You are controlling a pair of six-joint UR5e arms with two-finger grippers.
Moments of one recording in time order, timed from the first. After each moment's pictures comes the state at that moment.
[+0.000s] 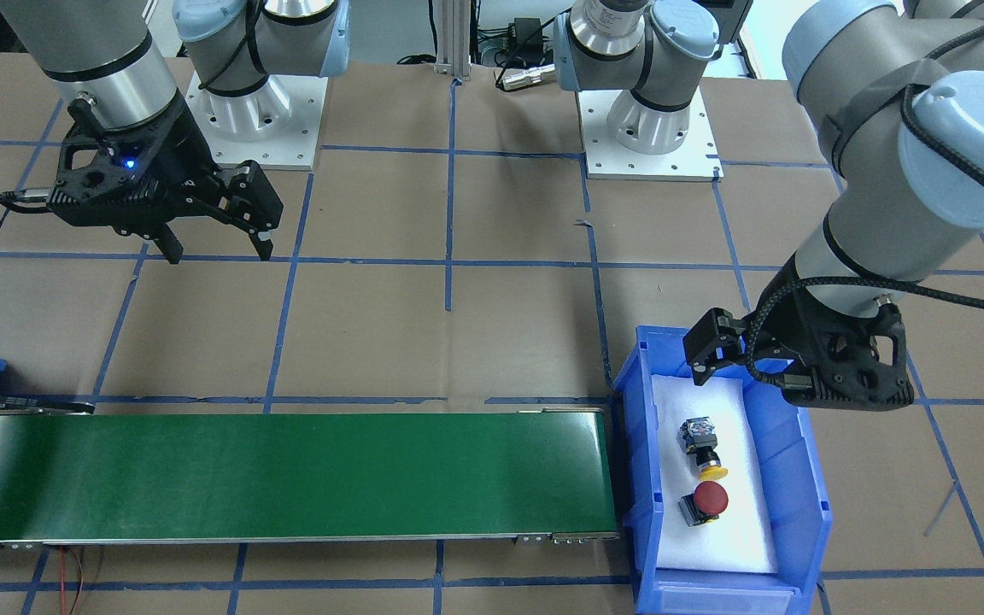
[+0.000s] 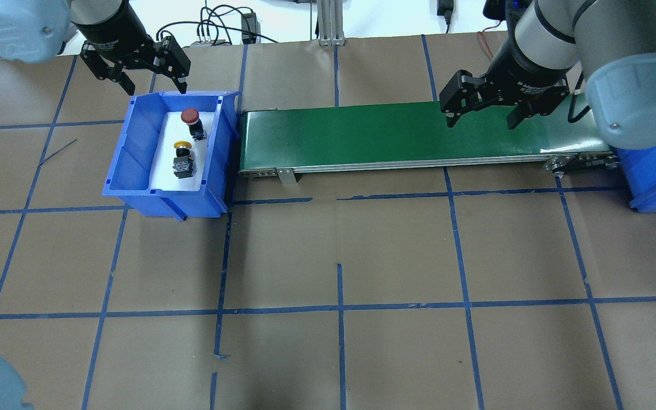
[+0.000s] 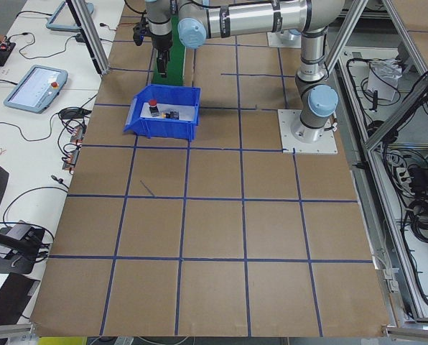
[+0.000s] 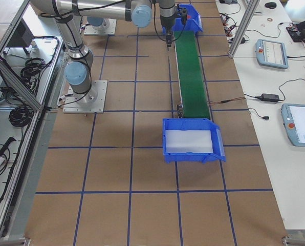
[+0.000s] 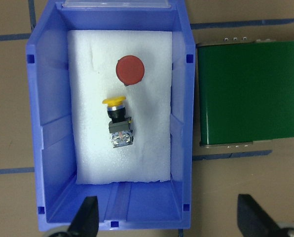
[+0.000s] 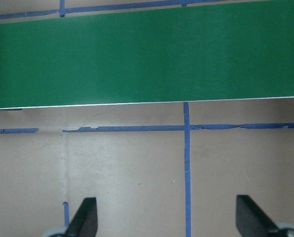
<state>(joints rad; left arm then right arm) -1.48 -1.89 -1.36 -1.40 1.55 0.13 1.55 -1.58 1.68 -1.80 -1.46 0.01</state>
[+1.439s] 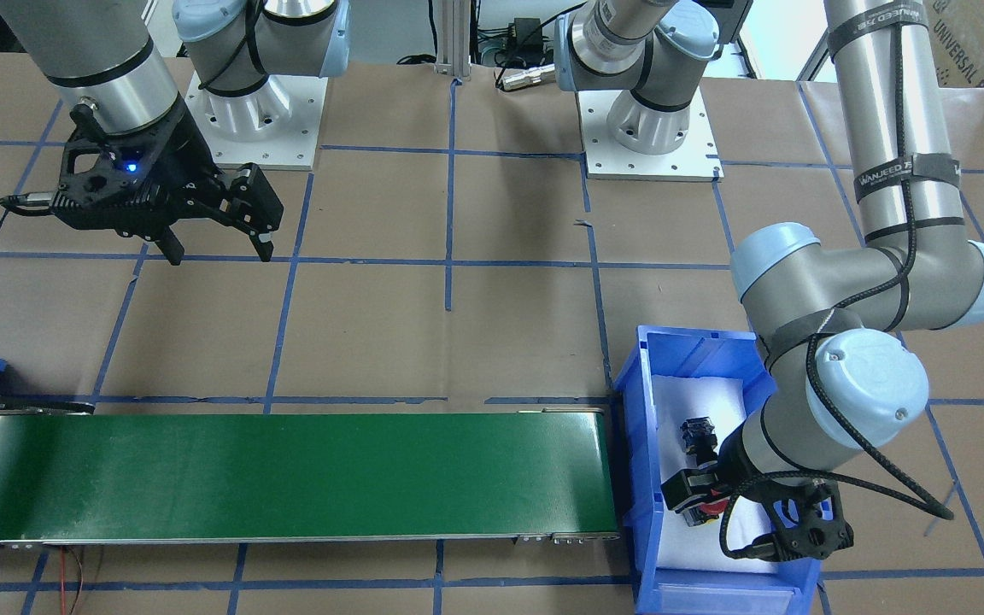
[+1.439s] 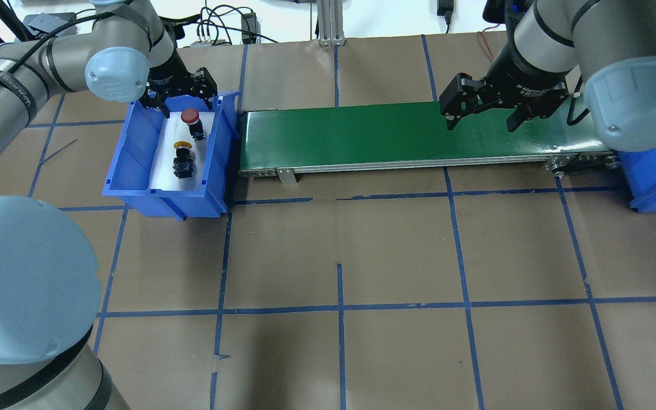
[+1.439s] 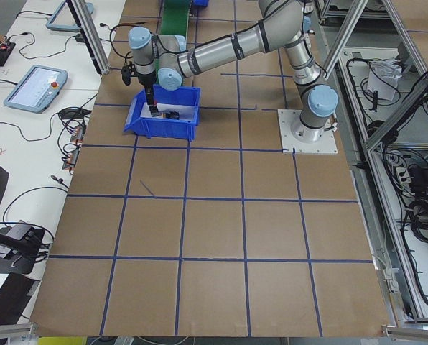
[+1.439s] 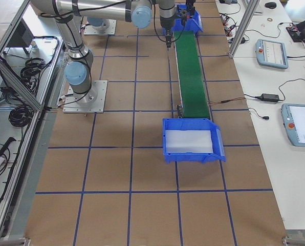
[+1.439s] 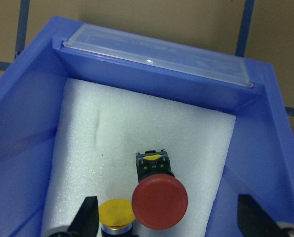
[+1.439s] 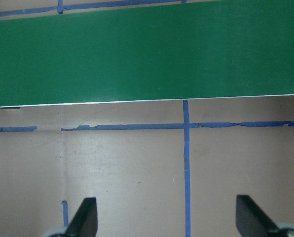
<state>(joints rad) -1.48 -2.15 -1.38 -1.13 1.58 -0.08 1.55 -1.58 1.69 -1.81 -1.46 0.01</state>
